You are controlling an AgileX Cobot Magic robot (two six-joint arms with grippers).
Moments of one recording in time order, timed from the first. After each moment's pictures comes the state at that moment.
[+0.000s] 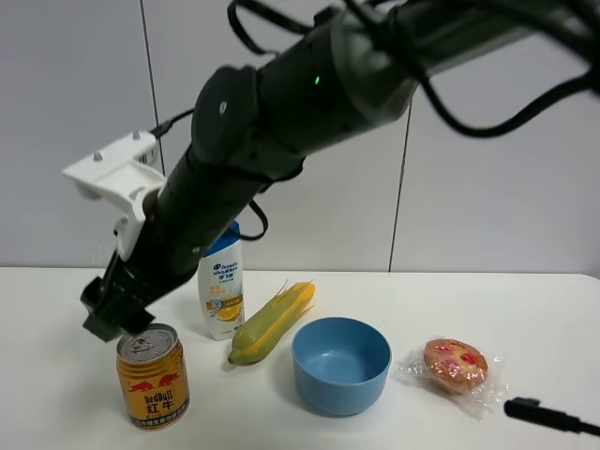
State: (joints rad) left arm 0.01 -0.01 -0.51 -0.03 1.05 -0.01; right arm 0.93 2.09 -1.61 0.38 0.43 -0.77
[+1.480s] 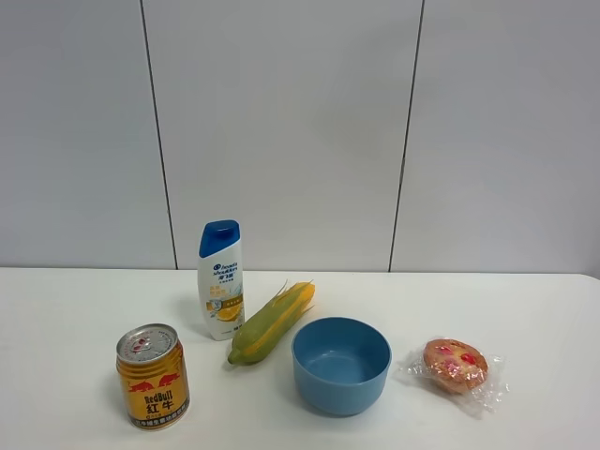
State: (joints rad) left arm 0.01 -0.01 -0.51 -0.03 1.05 -0.01; right arm 0.93 0.99 -1.35 -0.83 1.22 0.61
